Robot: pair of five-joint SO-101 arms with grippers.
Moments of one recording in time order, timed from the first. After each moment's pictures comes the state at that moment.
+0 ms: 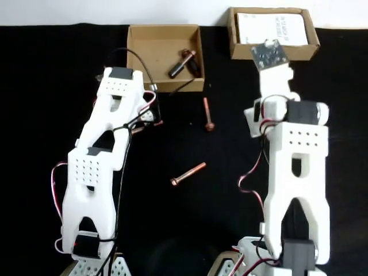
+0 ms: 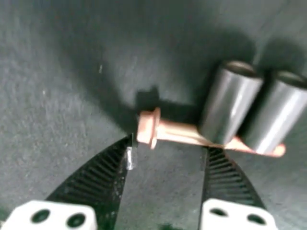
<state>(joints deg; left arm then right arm) 0.1 49.5 -38.8 95.5 45.1 -2.2 -17.7 12.9 73.4 22.5</state>
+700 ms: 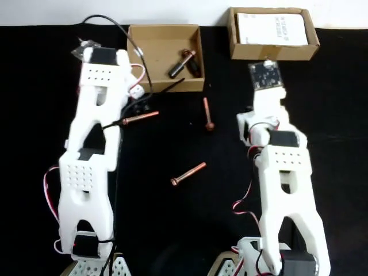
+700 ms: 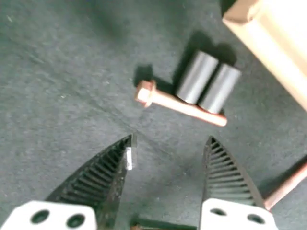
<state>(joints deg) -0.2 42.5 -48.5 100.6 50.9 -4.7 -23.6 39.0 39.0 15.3</state>
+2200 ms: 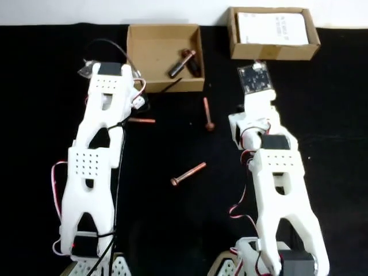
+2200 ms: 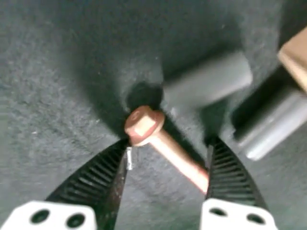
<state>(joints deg) -3.1 61.0 -53.3 97.7 51.7 -6.7 -23.6 41.8 34.0 15.3</state>
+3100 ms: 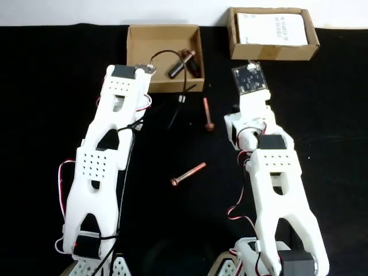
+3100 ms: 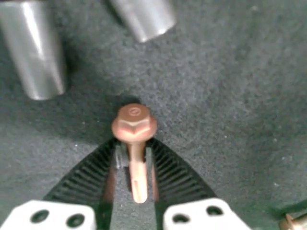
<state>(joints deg) 2.5 59.4 -49.6 100.4 -3.6 -7.8 -23.6 41.8 34.0 15.3</state>
